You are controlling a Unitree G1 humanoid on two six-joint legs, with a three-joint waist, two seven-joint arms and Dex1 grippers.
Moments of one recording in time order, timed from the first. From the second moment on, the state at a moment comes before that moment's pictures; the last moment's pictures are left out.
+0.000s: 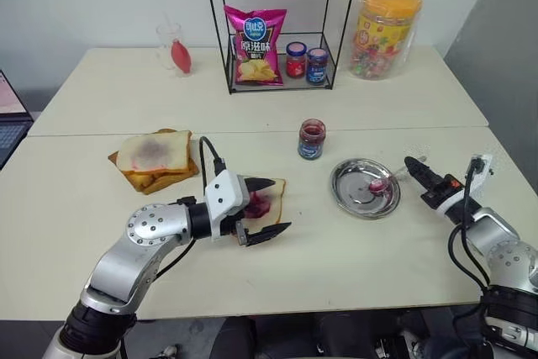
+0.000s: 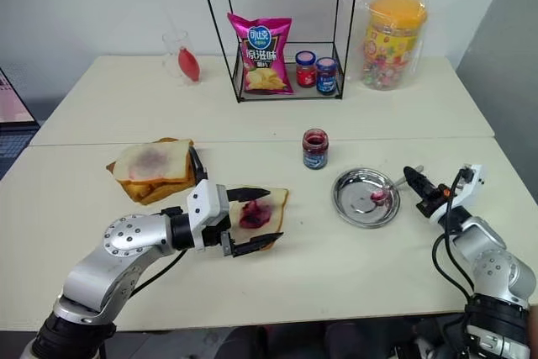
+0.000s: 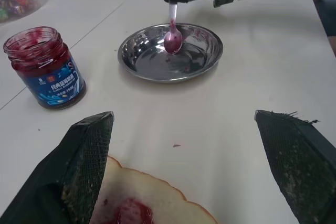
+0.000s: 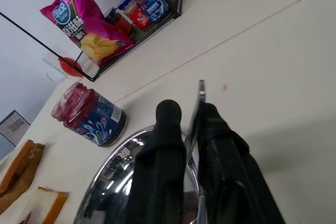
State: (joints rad) left arm -0.18 0.65 -0.12 -0.45 -0.39 0.39 -0.87; right arm -0.22 -0.39 -0.49 0.04 0.85 0.72 0.47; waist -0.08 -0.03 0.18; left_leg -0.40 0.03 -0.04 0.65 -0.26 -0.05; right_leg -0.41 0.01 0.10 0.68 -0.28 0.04
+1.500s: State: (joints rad) left arm 0.33 0.87 0.51 -0.56 -0.39 0.46 -0.86; right arm -0.07 -0.99 -0.25 -0.27 0.62 0.46 1.14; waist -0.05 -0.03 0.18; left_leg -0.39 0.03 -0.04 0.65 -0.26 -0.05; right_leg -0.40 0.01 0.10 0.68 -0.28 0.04
